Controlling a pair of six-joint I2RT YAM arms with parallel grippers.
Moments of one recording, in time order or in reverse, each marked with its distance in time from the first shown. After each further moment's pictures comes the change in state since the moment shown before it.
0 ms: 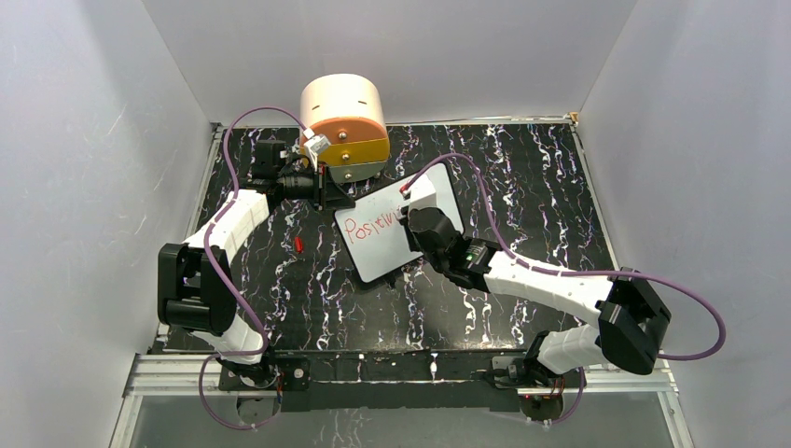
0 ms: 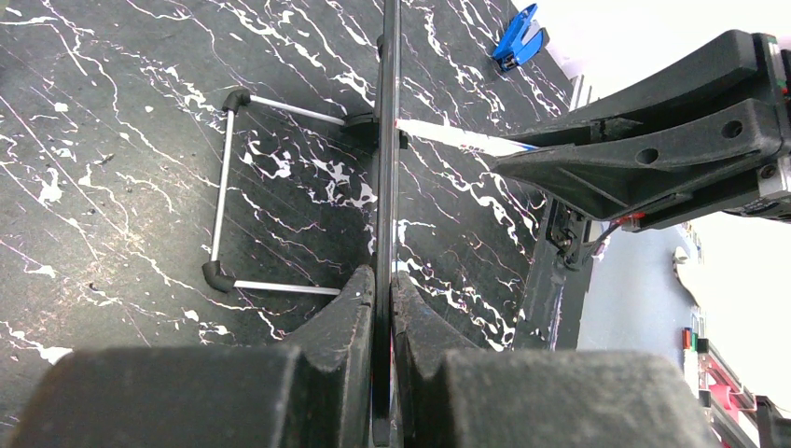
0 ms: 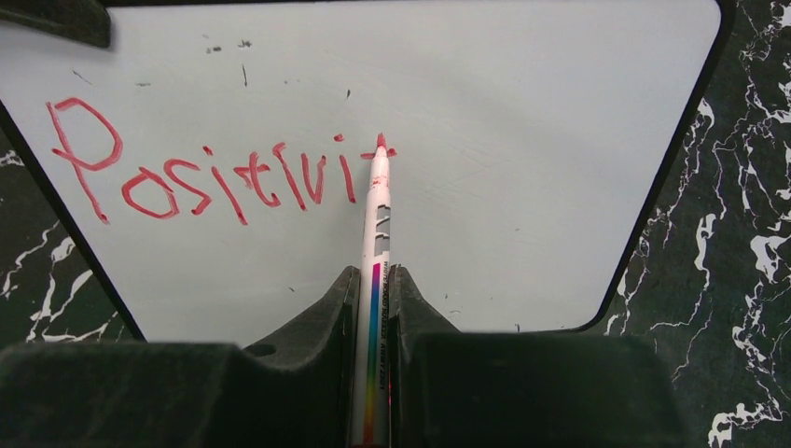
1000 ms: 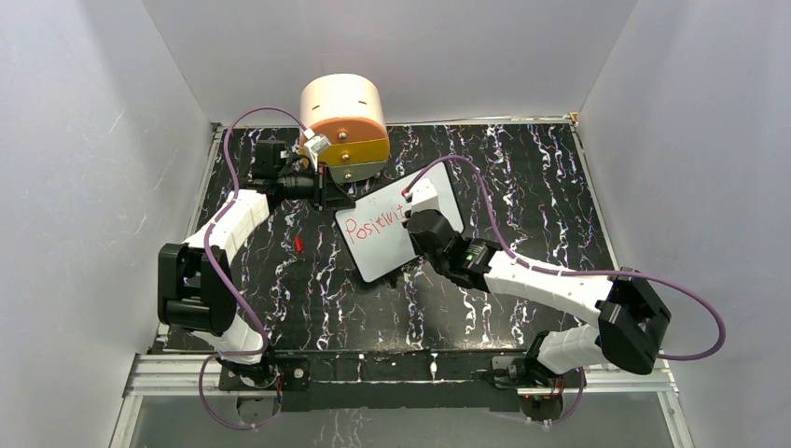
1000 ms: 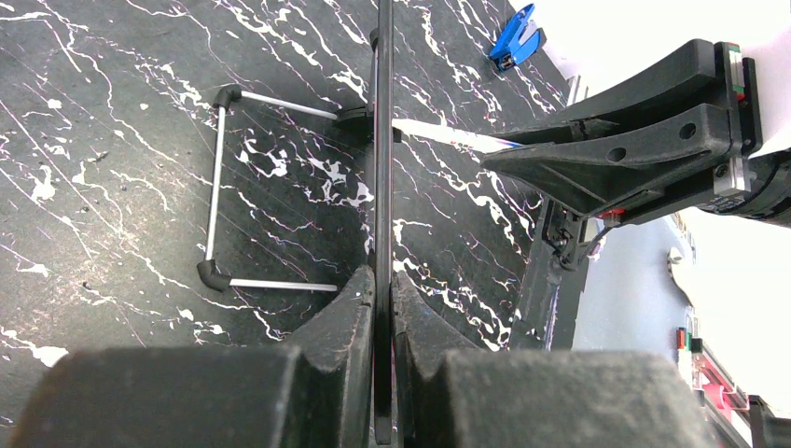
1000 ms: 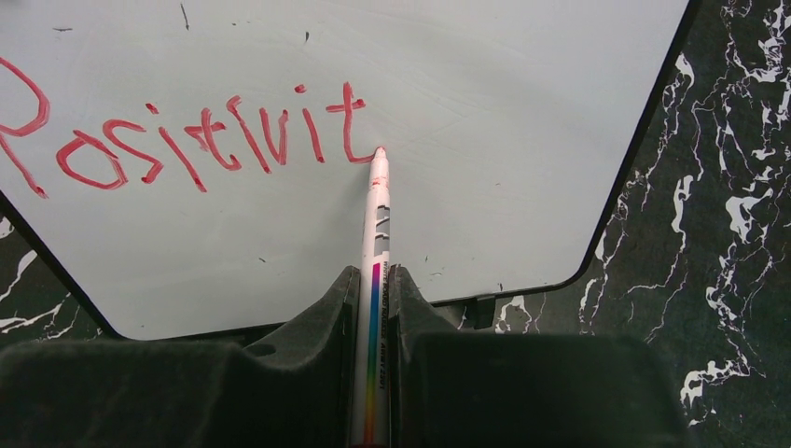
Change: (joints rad) left arm -0.001 0.000 0.000 -0.002 0.000 -0.005; right arm -0.001 0.000 0.001 -0.109 0.027 0.024
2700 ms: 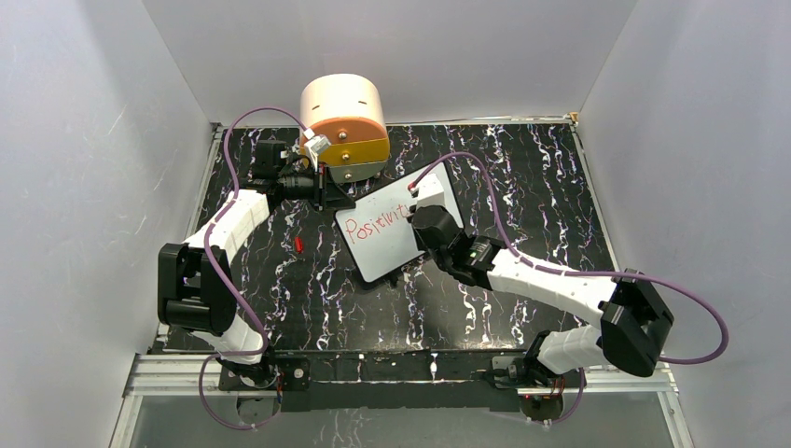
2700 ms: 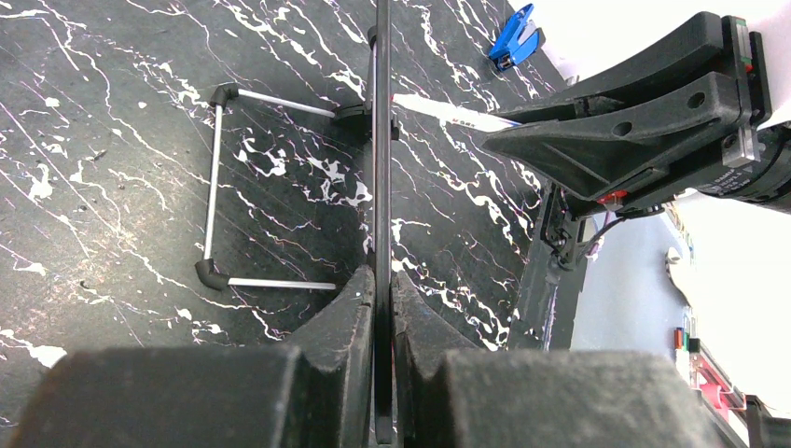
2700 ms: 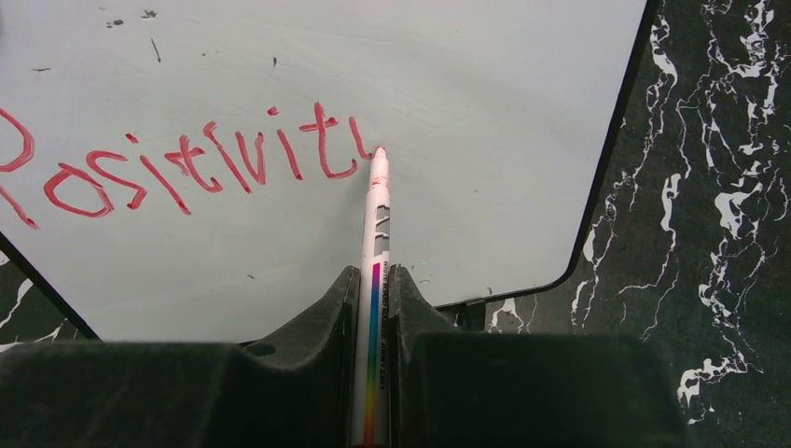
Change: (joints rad) left arm 0.000 0.000 0.000 -0.003 0.000 -0.002; right arm -0.028 -0.012 -0.002 0.014 0.000 0.015
